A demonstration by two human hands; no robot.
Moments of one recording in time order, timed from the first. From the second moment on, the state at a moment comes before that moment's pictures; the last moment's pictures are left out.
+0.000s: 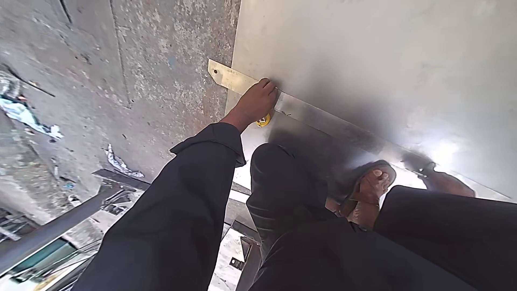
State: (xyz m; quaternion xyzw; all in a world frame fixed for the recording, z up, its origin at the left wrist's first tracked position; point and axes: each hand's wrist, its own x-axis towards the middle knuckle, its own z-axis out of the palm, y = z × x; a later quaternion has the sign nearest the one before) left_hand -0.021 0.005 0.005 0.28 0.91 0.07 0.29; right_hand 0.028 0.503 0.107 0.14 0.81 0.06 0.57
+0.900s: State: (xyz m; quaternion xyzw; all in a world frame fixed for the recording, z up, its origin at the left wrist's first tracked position) left_hand -0.011 0.022 0.010 0.16 0.93 0.02 0.34; right_hand 0.145 0.653 -0.011 -0.06 0.97 -0.09 0.21
